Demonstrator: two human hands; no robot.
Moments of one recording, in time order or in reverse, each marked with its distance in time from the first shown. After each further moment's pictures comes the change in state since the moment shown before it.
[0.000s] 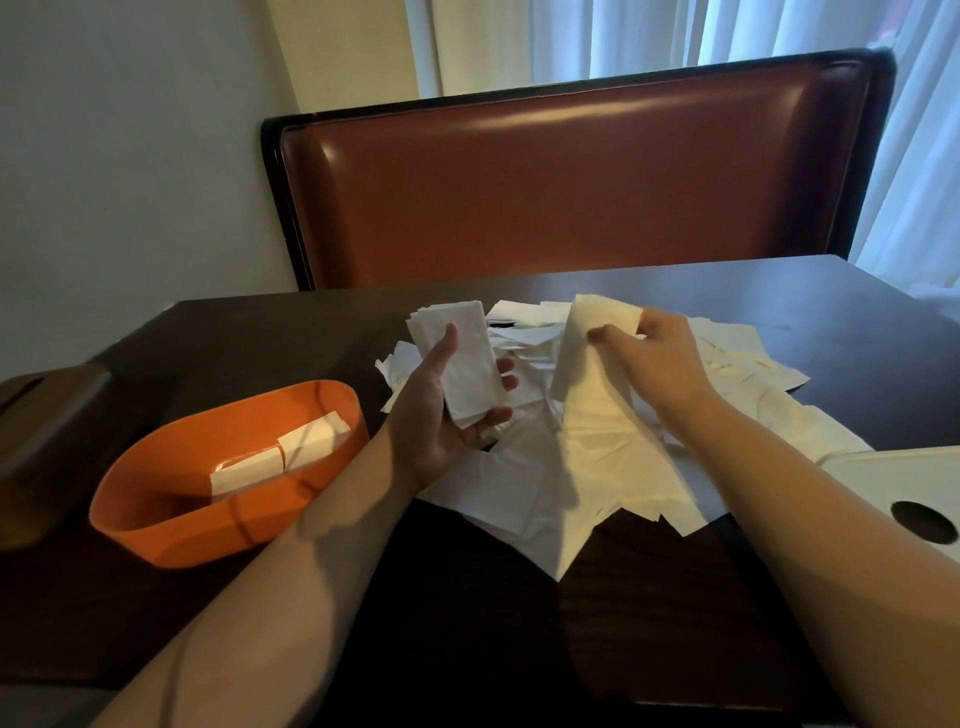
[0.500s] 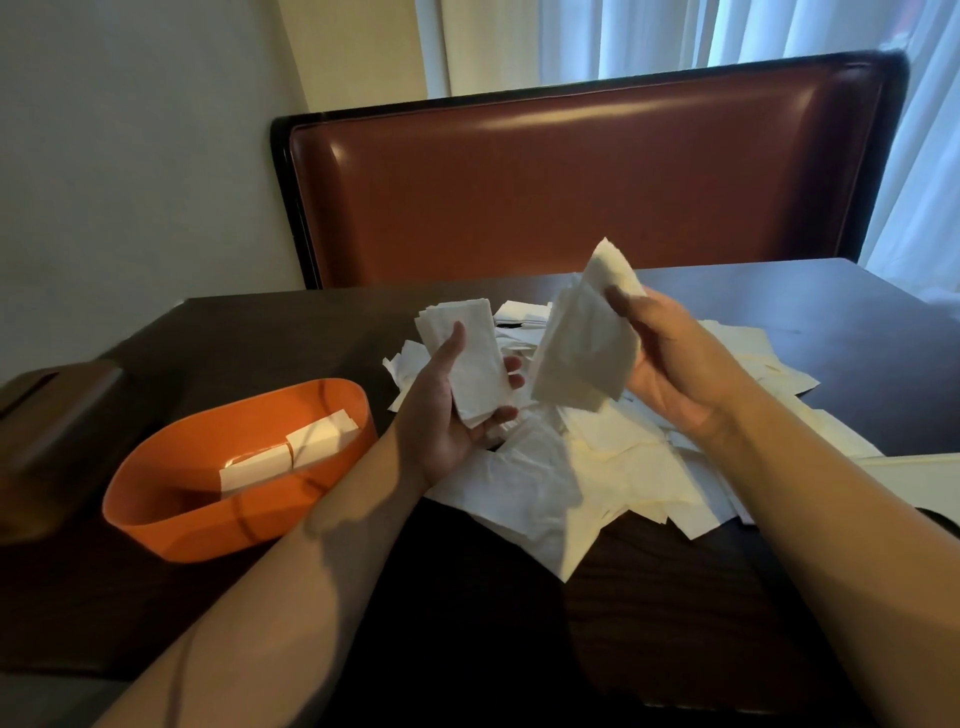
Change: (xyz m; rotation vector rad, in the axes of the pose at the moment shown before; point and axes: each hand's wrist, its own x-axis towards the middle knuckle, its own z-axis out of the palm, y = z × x) left_hand -0.005 0.003 0.005 0.013 0.012 0.036; right_hand -0.014 -0.037 -0.013 1.000 -0.559 0.211
